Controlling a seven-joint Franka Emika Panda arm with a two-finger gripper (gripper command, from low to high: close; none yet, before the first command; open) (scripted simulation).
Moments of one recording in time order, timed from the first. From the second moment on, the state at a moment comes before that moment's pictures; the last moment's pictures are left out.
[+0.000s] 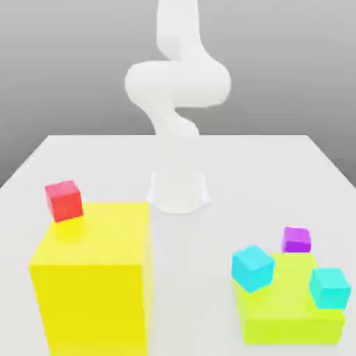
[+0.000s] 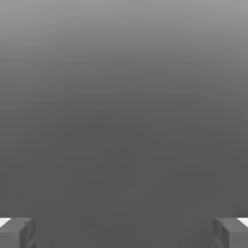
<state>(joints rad) 0.01 -0.73 0.07 -2.36 0.02 2.35 0.89</state>
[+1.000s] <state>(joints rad) 0.35 0.19 0.41 -2.81 -0.43 2.98 2.16</state>
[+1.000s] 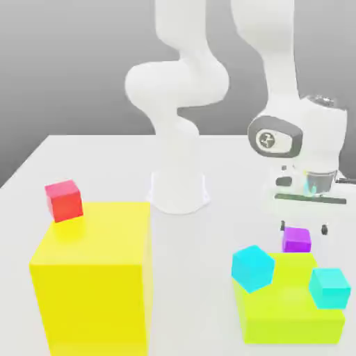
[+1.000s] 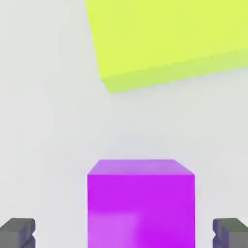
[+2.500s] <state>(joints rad) 0.24 0.17 0.30 -2.40 -0.09 2.55 1.39</state>
